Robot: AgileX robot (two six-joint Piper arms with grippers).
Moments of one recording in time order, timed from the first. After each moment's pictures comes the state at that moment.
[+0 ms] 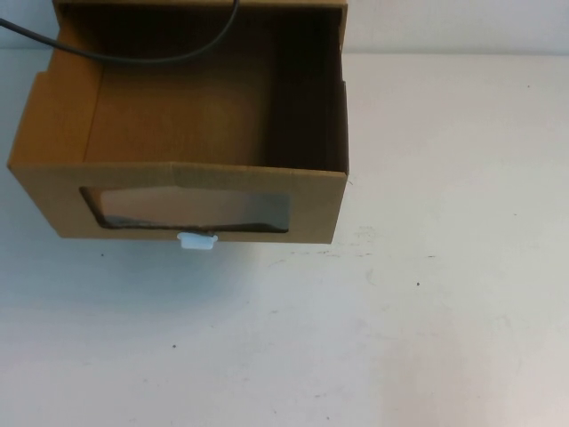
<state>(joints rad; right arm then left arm) 0.09 0.04 -0.09 0.96 0.29 -0.27 -0.16 1.93 -2.12 -0.48 1.05 0.47</state>
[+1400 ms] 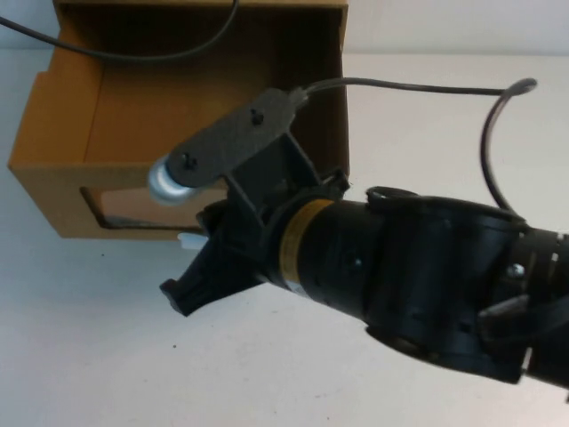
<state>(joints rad) 1.10 1.50 -1.26 -0.75 0.49 0.75 -0.16 1.93 -2.13 -0.48 1.05 0.45</state>
